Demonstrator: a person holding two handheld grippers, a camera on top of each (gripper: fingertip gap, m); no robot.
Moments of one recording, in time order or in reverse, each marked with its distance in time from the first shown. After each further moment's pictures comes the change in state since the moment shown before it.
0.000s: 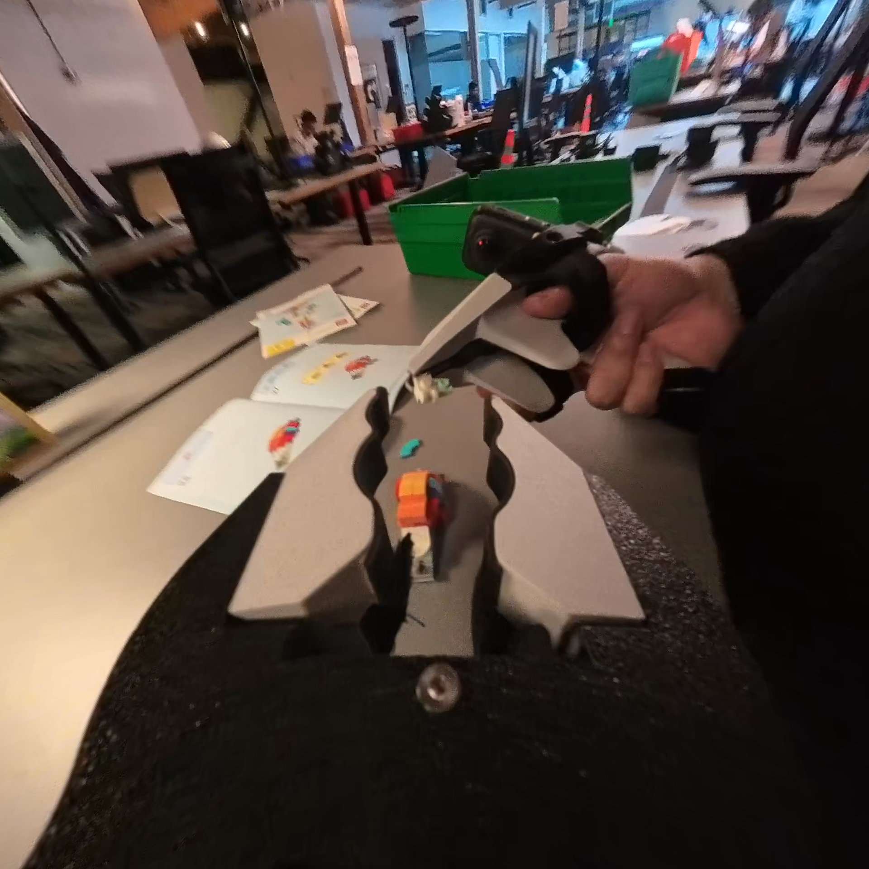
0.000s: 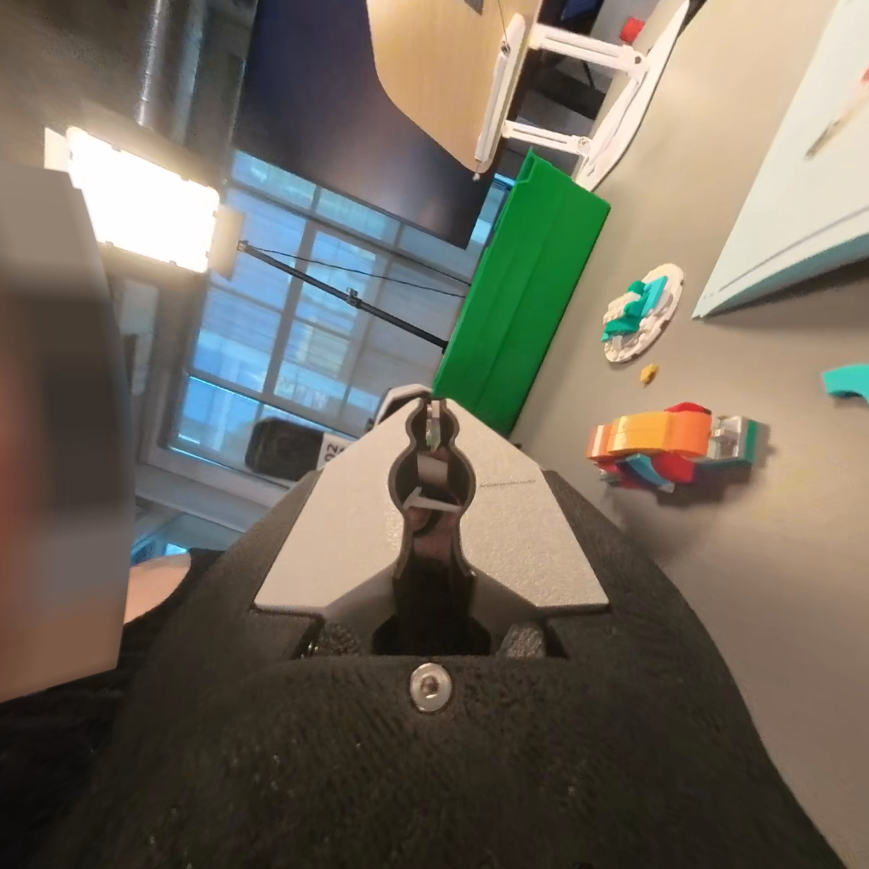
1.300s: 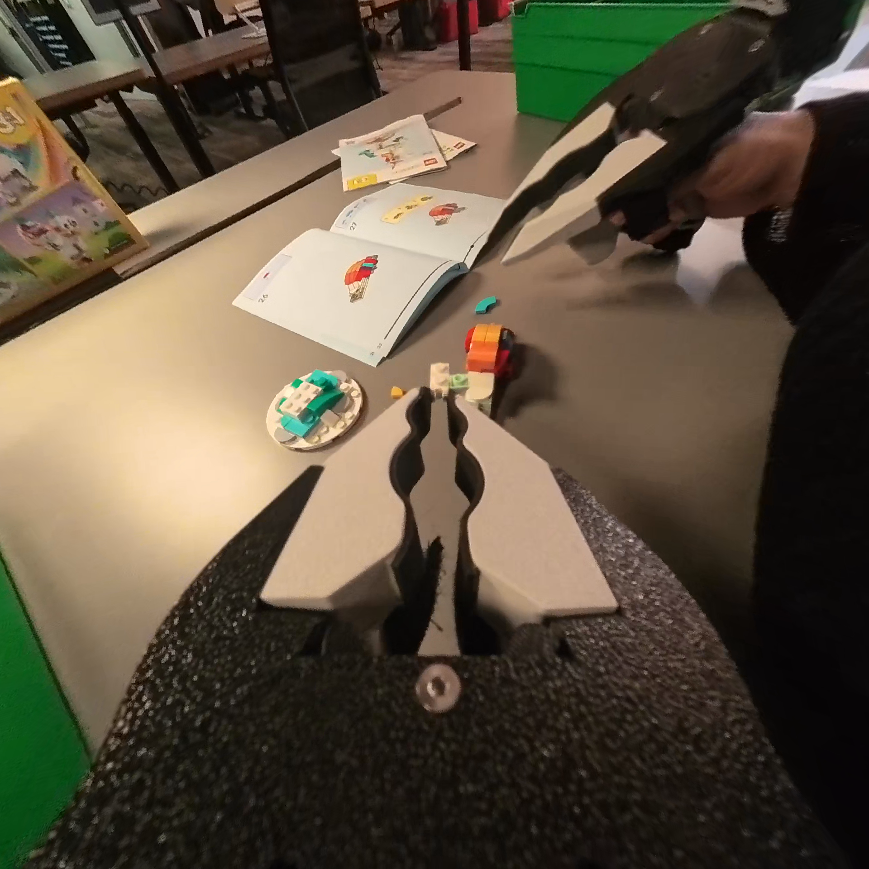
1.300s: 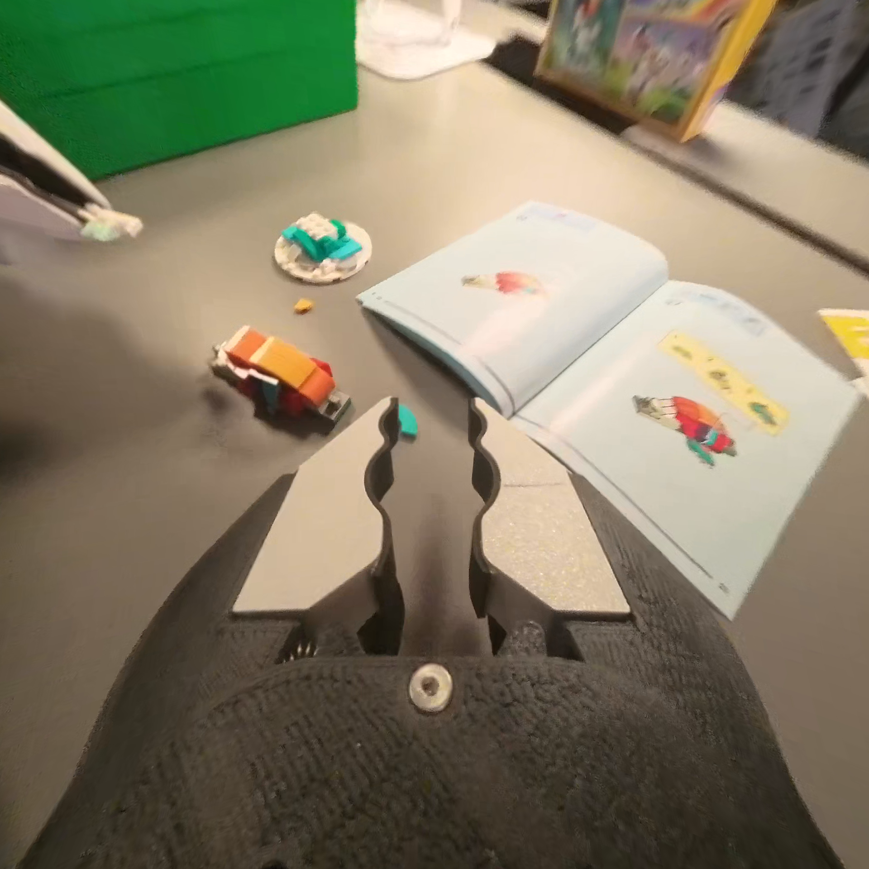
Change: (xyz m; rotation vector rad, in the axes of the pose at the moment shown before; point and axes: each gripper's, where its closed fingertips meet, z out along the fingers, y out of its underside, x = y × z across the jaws) left arm -0.030 0.059 -0.051 -0.275 -0.209 -0.114; right arm 0.091 -0.048 -0.052 -0.354 0.656 -1.149
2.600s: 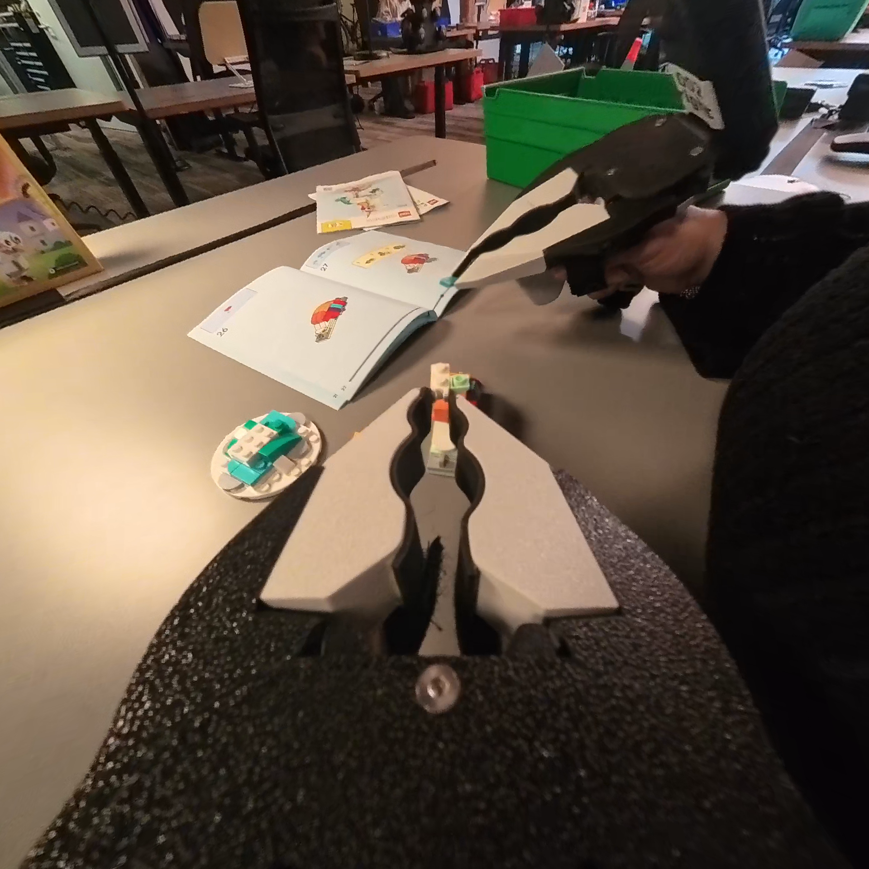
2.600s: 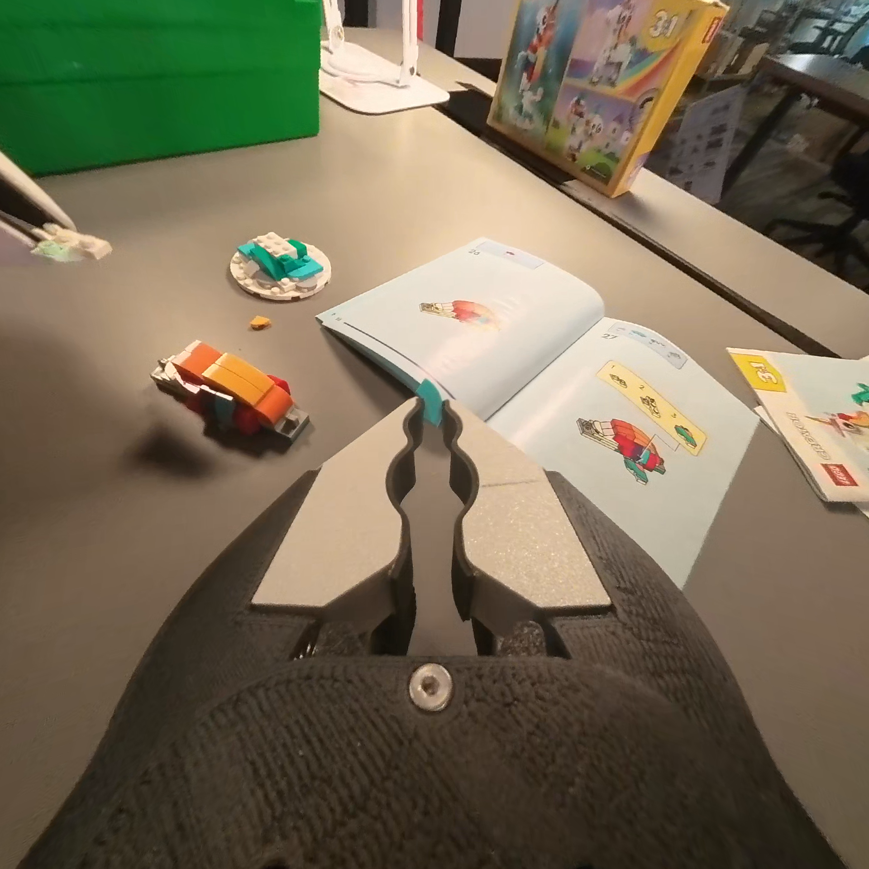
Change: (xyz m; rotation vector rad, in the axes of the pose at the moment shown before) left arm 0.014 -0.016 0.020 0.100 0.058 -0.078; right arm 0.017 -0.011 -0.002 0.069 0.113 -0.078
